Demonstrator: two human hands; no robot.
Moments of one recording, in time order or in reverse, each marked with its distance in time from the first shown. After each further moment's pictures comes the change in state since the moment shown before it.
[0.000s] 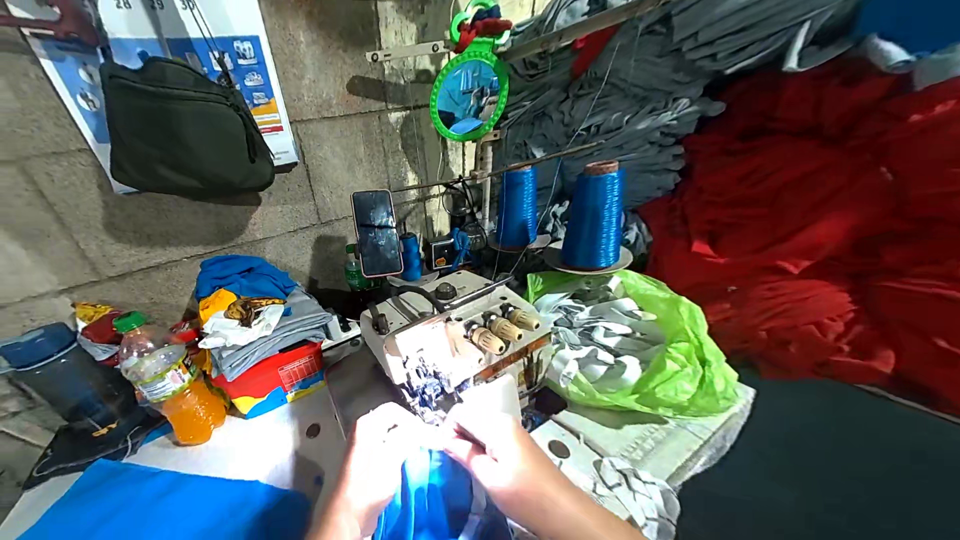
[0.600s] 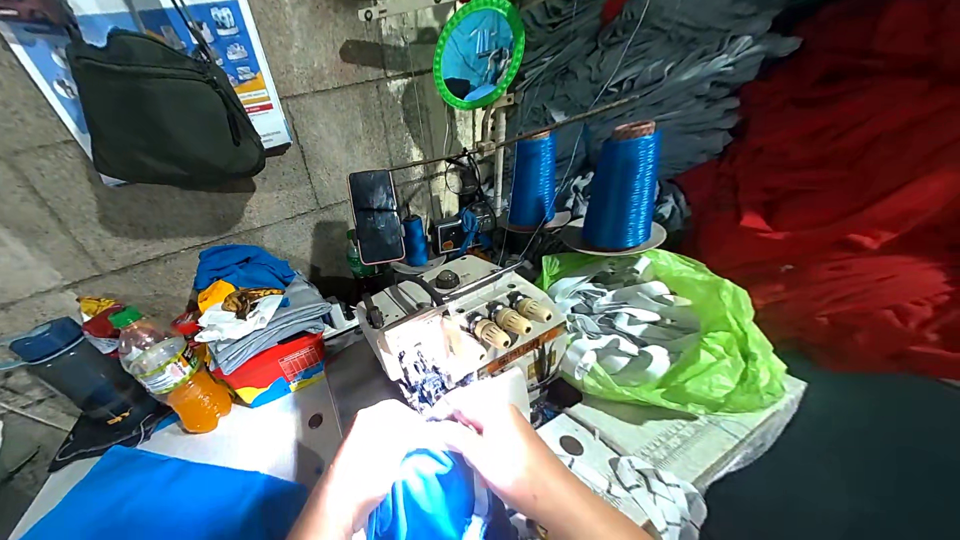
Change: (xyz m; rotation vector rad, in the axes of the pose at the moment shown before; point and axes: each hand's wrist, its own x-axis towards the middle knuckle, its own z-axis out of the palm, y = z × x) left_hand 0.008 0.017 0.004 0.067 -0.086 -0.165; right_hand 0.013 0.010 -0.001 0.174 -0.011 0.154
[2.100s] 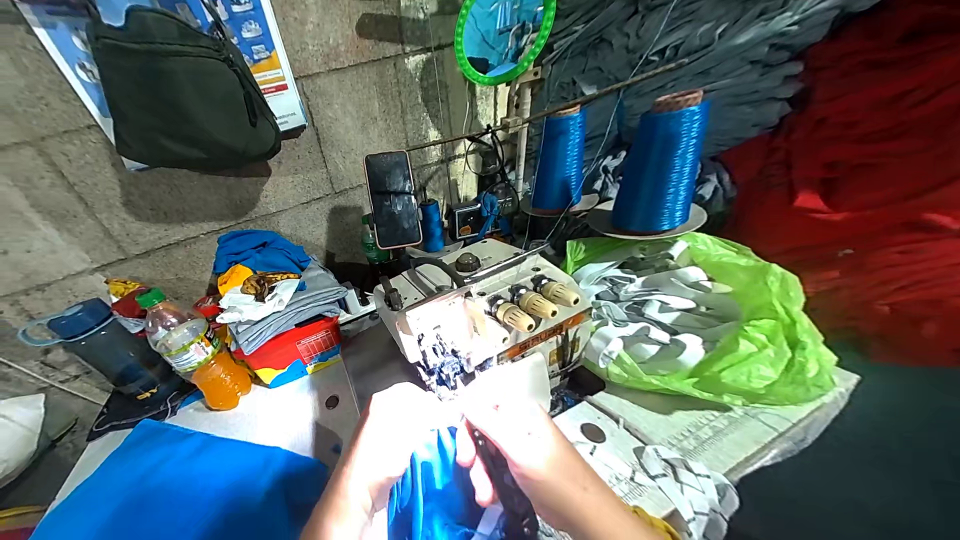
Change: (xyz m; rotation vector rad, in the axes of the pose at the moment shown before) left_hand -0.003 -0.008 0.000 -0.177 0.028 -0.006; right_hand -0.014 -0.007 0.020 0.715 -0.021 0.065
